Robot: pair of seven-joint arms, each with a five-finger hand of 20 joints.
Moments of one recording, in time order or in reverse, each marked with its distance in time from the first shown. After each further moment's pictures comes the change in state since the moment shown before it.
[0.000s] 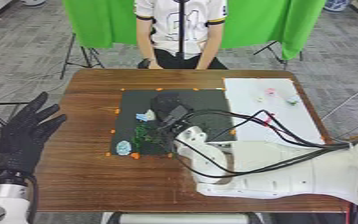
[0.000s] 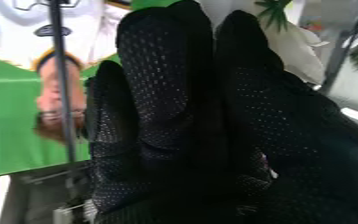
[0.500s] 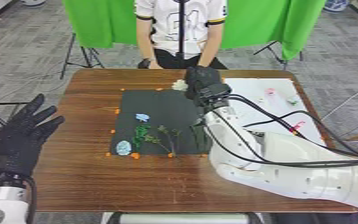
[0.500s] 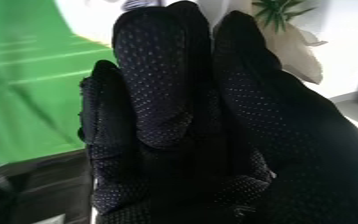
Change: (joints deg) left arm 1.4 0.2 -0.2 -0.1 -0.9 1.2 1.7; right arm -8.8 10.4 17.8 -6.8 -0.6 2.5 1.8
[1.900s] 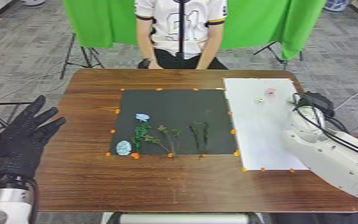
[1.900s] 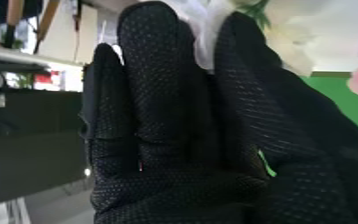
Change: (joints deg) left arm -0.1 0.2 1.5 0.0 -0.9 0.6 1.8; right arm -18.5 13.2 28.9 19.5 16.6 -16.8 13.9
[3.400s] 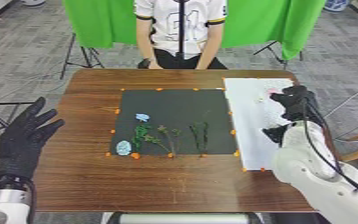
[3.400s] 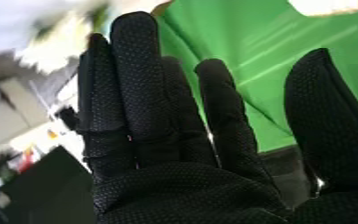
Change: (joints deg) left arm 0.7 -0.3 -0.8 0.0 3.3 1.0 -1.9; right arm -26.3 -0.1 23.4 -26.5 -3.2 25.4 -7.2
